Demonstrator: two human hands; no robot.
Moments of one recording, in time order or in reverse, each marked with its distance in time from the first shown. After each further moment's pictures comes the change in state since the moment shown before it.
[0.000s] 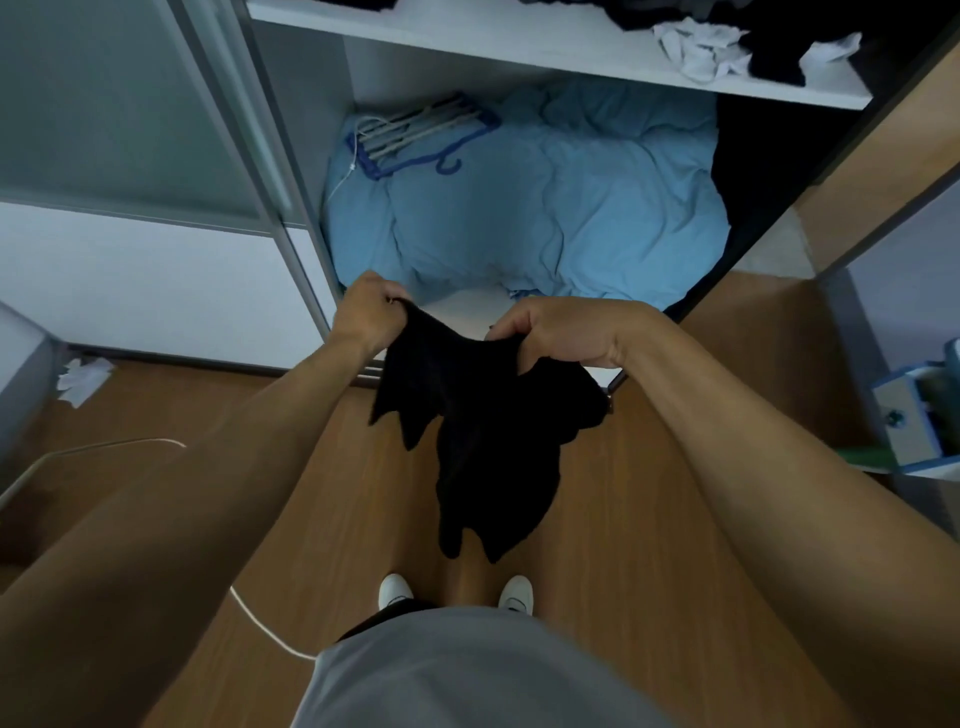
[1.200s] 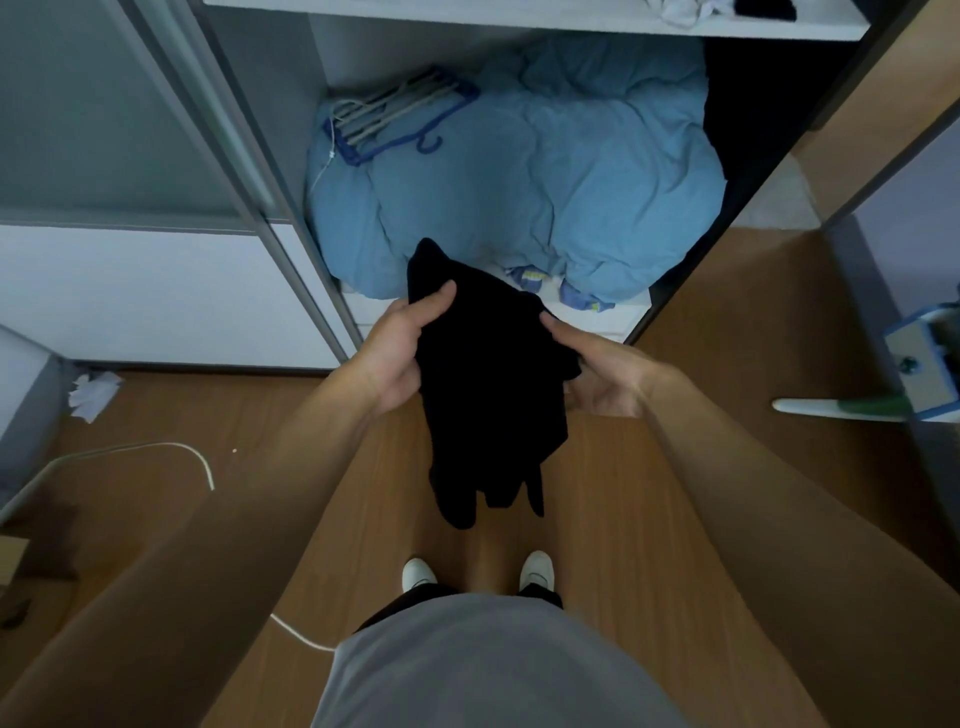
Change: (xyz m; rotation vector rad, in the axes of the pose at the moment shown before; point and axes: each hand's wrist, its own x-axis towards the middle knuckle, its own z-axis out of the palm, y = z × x) left_hand -0.080 0.056 0.003 -1.201 -0.521 -0.263; right_hand 0.001 0.114 0.030 0.918 0.216 0.152
